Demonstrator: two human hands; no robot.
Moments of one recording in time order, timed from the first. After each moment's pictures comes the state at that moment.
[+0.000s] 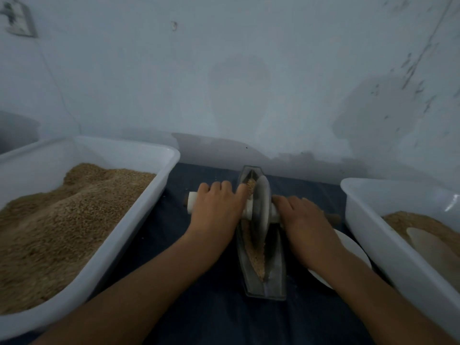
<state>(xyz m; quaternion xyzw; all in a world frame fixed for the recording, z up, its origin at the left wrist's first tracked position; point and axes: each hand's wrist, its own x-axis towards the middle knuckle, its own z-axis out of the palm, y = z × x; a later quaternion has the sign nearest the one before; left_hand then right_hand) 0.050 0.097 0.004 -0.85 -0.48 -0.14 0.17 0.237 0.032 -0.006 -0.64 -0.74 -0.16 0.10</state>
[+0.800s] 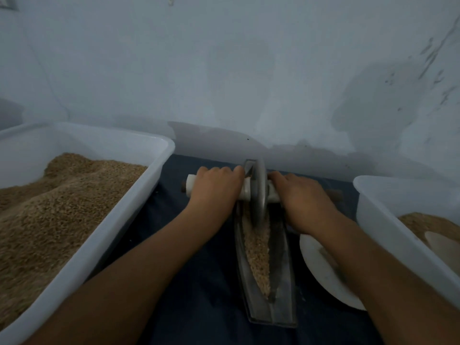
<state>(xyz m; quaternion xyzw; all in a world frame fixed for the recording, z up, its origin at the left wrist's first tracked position) 0.063 0.154 0.006 -0.85 -0.49 -0.14 0.14 0.248 0.098 0.014 -0.65 -0.74 -0.18 0.02</state>
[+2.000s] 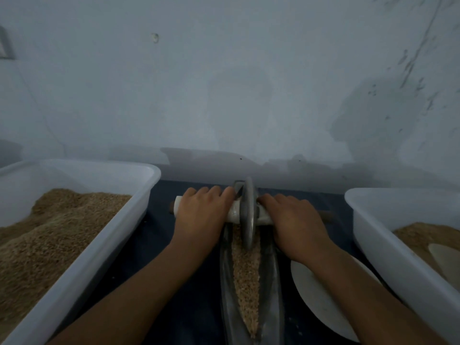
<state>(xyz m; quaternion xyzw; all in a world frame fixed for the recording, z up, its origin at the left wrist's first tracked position) 0.065 0.162 -0.011 -0.84 -0.44 -0.23 0.21 0.260 0.101 -0.009 -0.64 -0.73 -0.21 0.13</state>
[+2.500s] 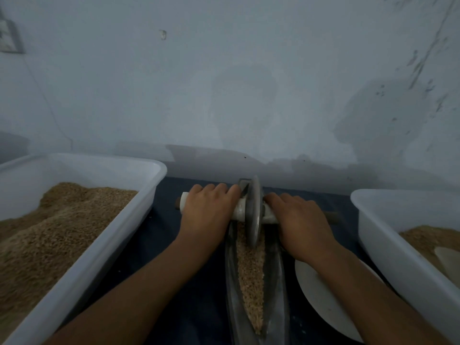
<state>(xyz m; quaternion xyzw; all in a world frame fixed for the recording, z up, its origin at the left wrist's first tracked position) 0.067 0.162 -0.011 -0.83 -0.46 -0.22 0.22 0.258 0.100 -0.008 -0.65 -0.72 -0.21 0.12</state>
